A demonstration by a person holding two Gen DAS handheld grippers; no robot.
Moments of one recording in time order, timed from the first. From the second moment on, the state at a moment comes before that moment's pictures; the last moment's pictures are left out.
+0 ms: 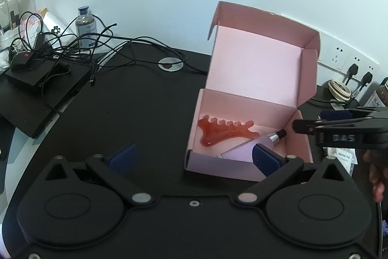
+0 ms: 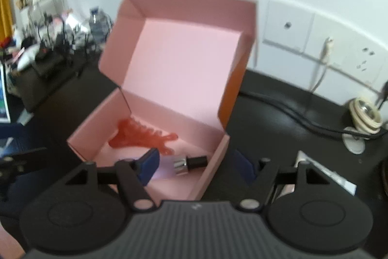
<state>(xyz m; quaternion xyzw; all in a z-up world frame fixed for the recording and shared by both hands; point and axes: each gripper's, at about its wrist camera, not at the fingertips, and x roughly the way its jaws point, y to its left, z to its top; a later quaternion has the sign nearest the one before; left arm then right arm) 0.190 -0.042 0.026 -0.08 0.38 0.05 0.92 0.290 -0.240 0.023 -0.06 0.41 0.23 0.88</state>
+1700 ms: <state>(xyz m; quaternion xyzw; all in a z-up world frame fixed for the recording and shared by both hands) 0.174 -0.049 0.026 -0.06 0.39 0.02 0.92 0.197 -0.221 -0.054 -0.11 0.48 0.15 0.86</state>
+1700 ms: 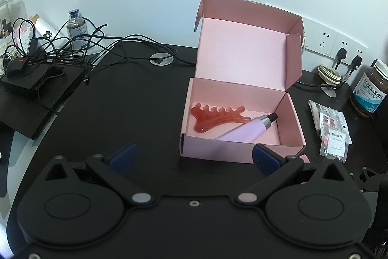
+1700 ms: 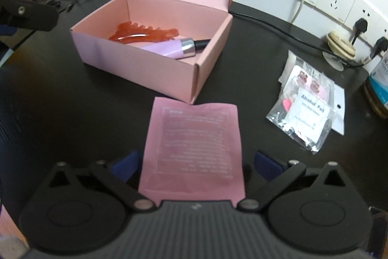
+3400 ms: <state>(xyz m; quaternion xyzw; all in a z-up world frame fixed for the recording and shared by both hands) 0.175 -0.046 0.030 -0.07 0.39 0.00 0.92 0.163 -0.271 0.027 -0.06 0.39 0.12 0.91</state>
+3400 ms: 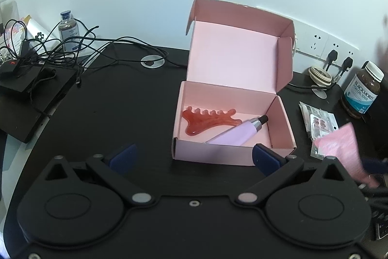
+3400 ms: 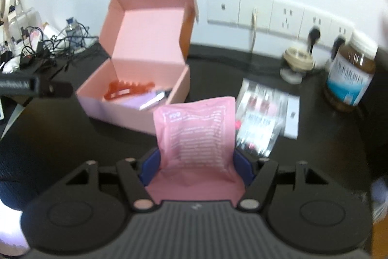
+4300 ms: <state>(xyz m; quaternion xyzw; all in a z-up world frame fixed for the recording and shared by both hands) 0.180 -0.031 0.024 -0.07 0.39 0.05 0.92 0.287 -0.122 0.004 -0.41 0.32 0.43 0.74</state>
